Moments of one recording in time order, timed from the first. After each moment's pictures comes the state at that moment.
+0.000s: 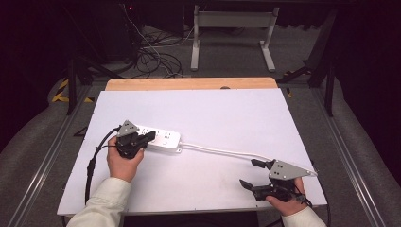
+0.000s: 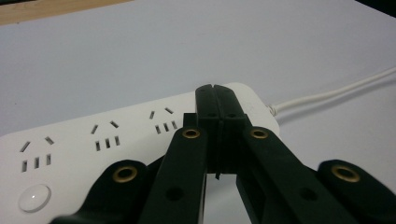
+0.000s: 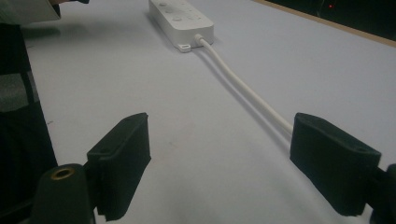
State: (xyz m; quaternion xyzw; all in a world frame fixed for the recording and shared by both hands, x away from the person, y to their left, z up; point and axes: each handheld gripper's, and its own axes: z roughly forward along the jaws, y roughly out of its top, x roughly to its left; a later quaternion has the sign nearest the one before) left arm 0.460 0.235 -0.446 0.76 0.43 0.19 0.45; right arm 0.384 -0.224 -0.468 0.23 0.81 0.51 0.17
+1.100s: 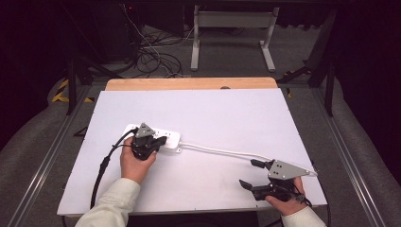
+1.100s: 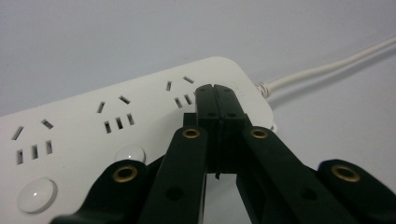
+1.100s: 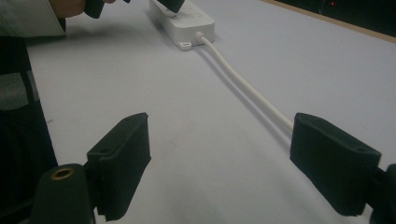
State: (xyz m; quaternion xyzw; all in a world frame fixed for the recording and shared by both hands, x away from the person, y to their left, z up) left arm 0.473 0.204 -0.467 0.80 0.41 0.17 0.41; right arm 0.385 -0.224 -0.469 0.23 0.81 0.51 0.17
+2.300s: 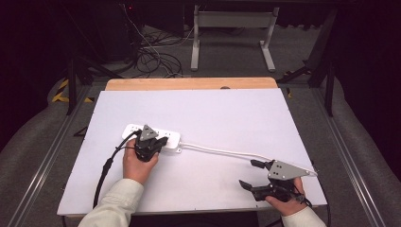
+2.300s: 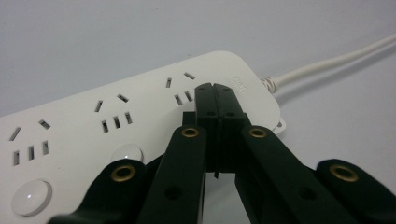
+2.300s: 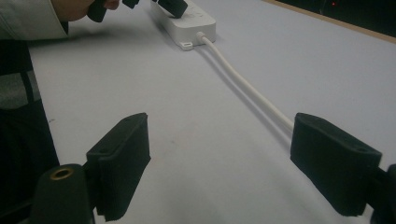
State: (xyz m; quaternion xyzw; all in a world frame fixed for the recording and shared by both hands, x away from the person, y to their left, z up) left arm 0.471 0.198 -0.473 0.80 0.40 0.20 0.39; right arm 0.384 -0.223 -0.469 0.23 0.81 0.51 0.17
